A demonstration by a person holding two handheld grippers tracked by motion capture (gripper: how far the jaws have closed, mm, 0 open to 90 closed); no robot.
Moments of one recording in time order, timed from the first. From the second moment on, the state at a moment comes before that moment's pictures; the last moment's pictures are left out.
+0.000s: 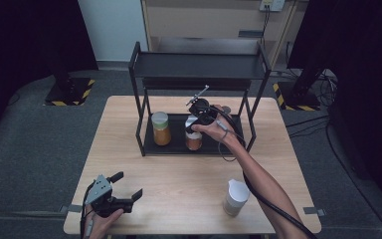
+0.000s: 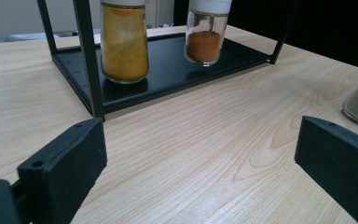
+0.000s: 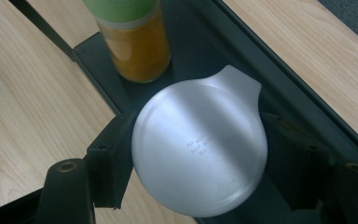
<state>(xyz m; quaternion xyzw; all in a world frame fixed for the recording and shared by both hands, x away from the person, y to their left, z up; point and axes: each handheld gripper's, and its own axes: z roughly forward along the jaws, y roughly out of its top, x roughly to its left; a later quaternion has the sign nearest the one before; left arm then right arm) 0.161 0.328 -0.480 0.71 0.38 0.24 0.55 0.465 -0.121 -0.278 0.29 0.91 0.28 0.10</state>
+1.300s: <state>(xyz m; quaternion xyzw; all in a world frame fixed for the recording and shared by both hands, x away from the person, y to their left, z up) 0.161 0.329 -0.480 0.70 0.38 0.24 0.55 0.484 -0.118 -0.291 0.31 0.90 0.28 0.10</state>
